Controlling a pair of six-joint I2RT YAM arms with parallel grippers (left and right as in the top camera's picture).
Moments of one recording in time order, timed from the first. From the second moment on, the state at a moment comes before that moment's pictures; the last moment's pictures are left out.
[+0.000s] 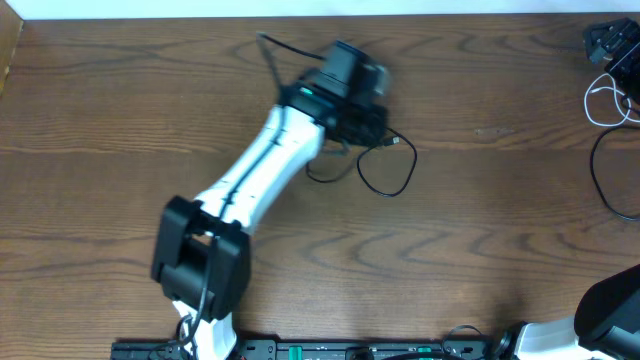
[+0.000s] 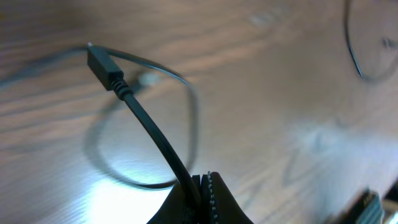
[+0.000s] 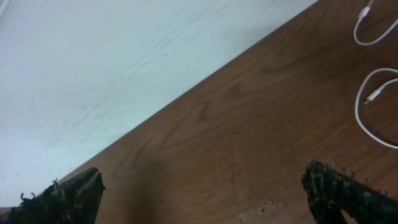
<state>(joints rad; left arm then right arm) -0.56 1.93 1.63 -0.73 0.41 -0.31 -0.45 1.66 1.55 -0.51 -0.51 0.41</state>
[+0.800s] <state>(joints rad) -0.79 2.09 1.63 -0.37 0.22 -0.56 -0.45 1.66 1.55 -0.54 -0.48 0.40</state>
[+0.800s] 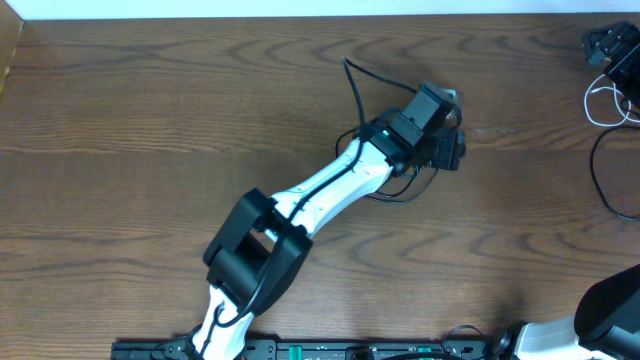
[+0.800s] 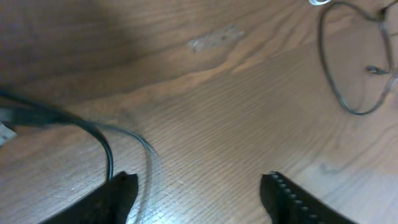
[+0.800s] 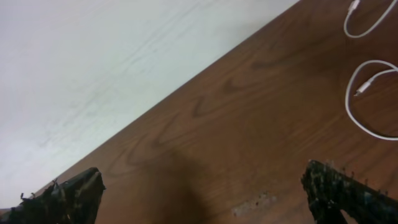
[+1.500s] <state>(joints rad) -0.63 1.87 1.63 -0.62 0.14 -0.49 -0.27 1.78 1.55 -0.77 -0.36 0.24</state>
